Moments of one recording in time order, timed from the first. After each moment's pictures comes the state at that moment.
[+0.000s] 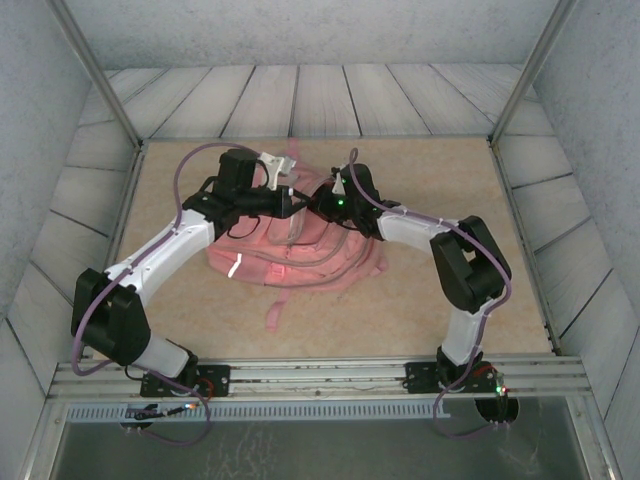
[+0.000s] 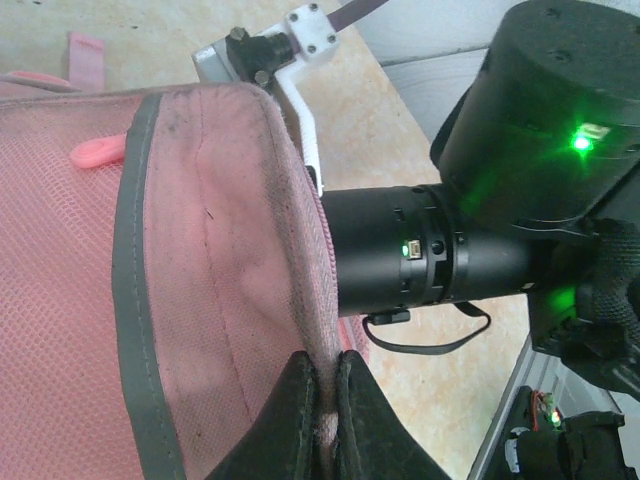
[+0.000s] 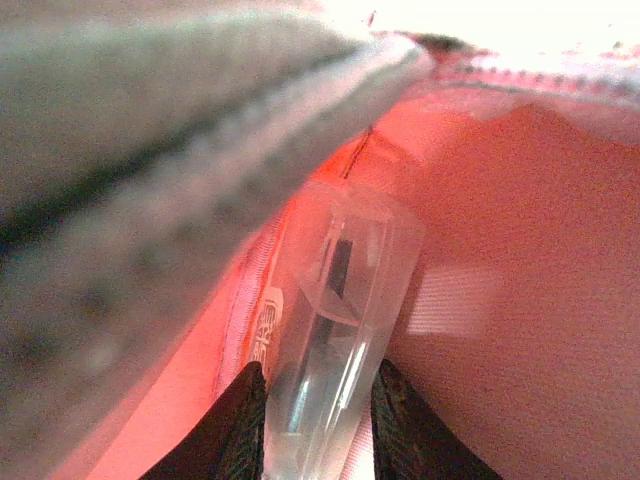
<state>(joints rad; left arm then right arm) -0.53 1.48 1.20 -0.28 0.63 -0.43 0.56 1.84 1.16 0.16 -0.34 0.95</state>
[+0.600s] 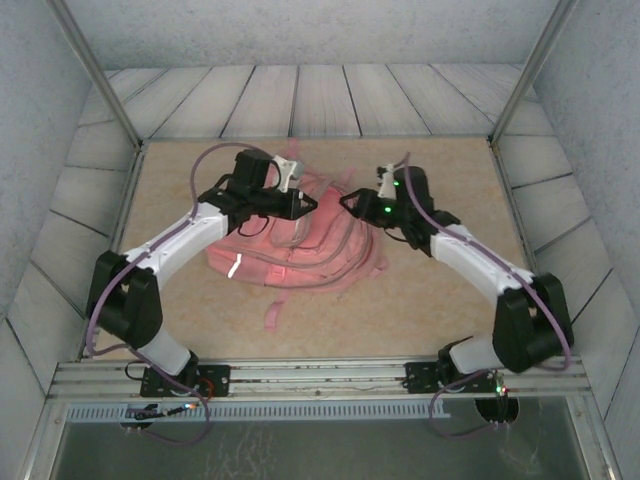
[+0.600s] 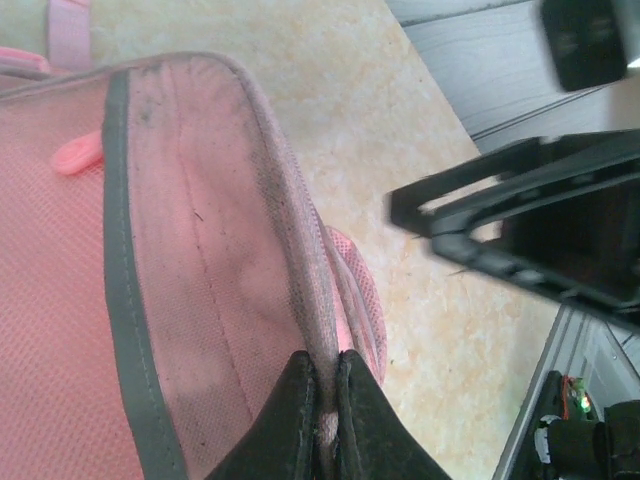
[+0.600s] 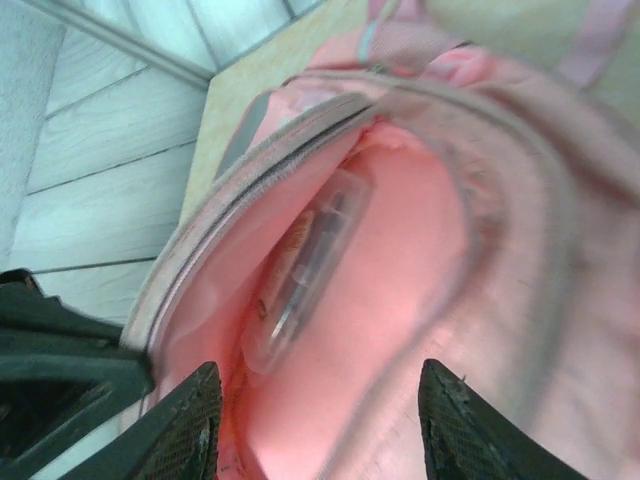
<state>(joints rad) -0.56 1.62 1.25 -0.29 0.61 -0.38 0.38 1.34 0.93 -0.14 -0.34 0.70</state>
